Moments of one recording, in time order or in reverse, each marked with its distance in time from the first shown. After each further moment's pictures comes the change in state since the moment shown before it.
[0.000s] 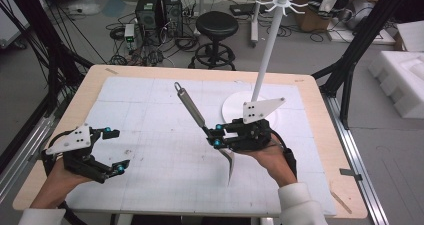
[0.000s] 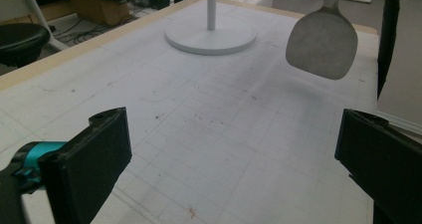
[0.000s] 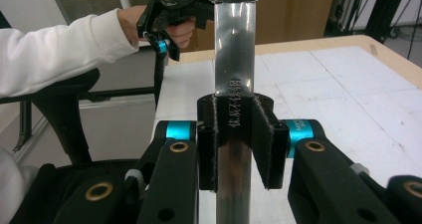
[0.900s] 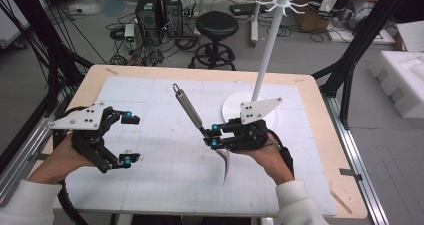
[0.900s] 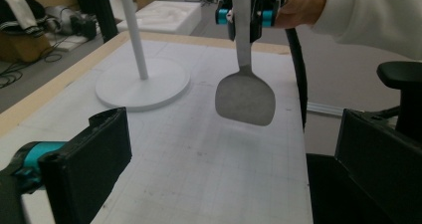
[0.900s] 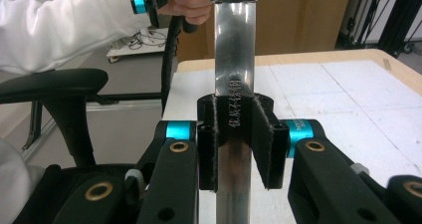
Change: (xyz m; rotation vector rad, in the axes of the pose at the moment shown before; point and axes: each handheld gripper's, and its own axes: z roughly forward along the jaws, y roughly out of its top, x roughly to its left) left arm -0.005 0.087 0.024 -0.034 -0.299 0.132; right arm -0.003 -0.001 0.007 -0.037 0.045 -0.032
